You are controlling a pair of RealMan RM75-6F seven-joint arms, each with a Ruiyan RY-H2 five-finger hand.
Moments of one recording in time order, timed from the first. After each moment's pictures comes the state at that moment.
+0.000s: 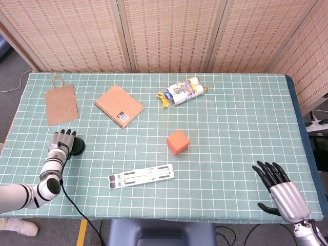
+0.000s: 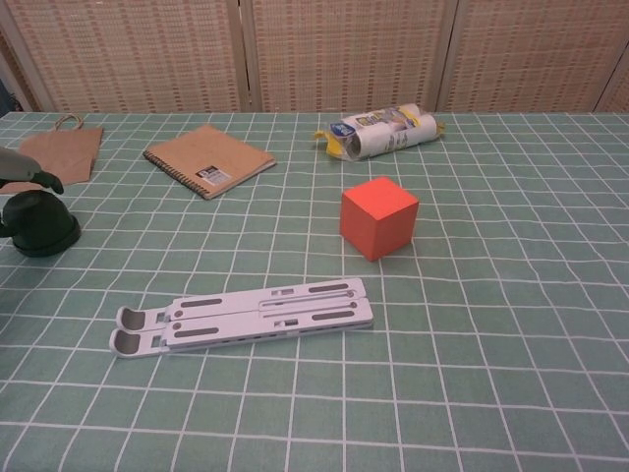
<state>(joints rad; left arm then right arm) -1.16 -1.27 0.22 -1.49 0.03 0.79 0.85 0.05 -1.00 -0.09 -1.77 -1.75 1.45 -0.10</state>
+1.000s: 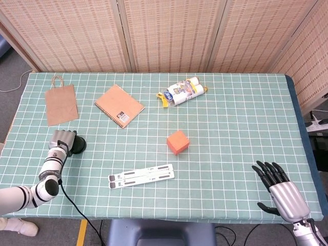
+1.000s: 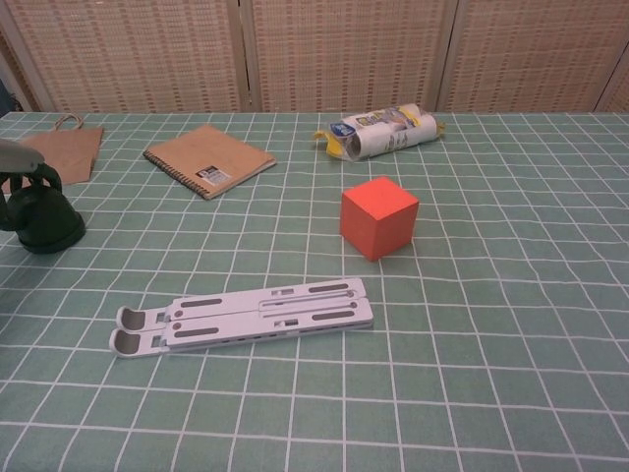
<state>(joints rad) -1.09 -1.27 0.16 -1.45 0.16 0.81 0.79 0.05 -1.01 -0.09 -1.77 -1.74 1.44 -0.12</state>
